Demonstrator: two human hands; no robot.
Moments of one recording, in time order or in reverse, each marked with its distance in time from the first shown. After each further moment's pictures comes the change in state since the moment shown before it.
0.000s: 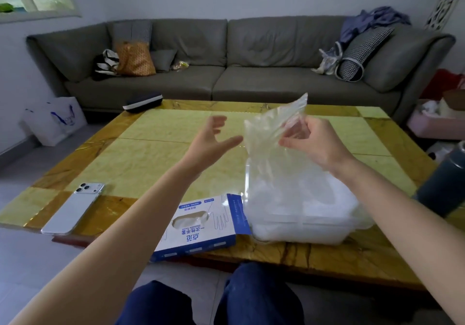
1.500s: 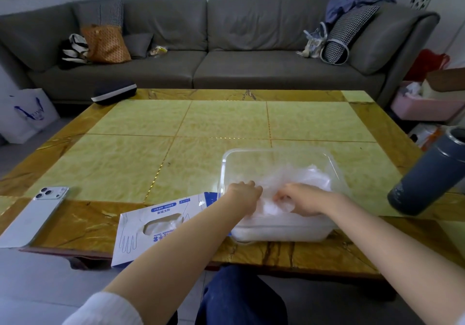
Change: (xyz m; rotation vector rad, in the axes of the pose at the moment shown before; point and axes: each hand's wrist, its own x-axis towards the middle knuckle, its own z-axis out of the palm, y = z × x) left_hand 0.008 -0.046 0.150 1.131 -0.768 0.126; right_hand -0.020 0.127 0.003 -0.879 -0.791 0.244
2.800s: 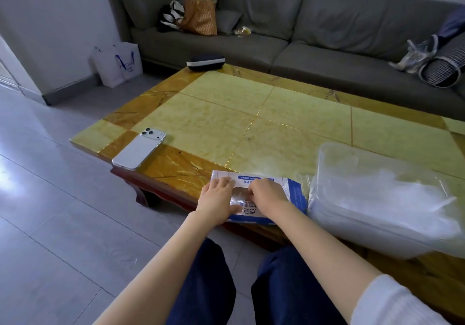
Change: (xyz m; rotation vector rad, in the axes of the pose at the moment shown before) left_hand -0.153 -0.131 0.127 -0.504 0.264 -0.458; right_hand 0.080 -0.228 0.068 -0.190 0.259 -0.199
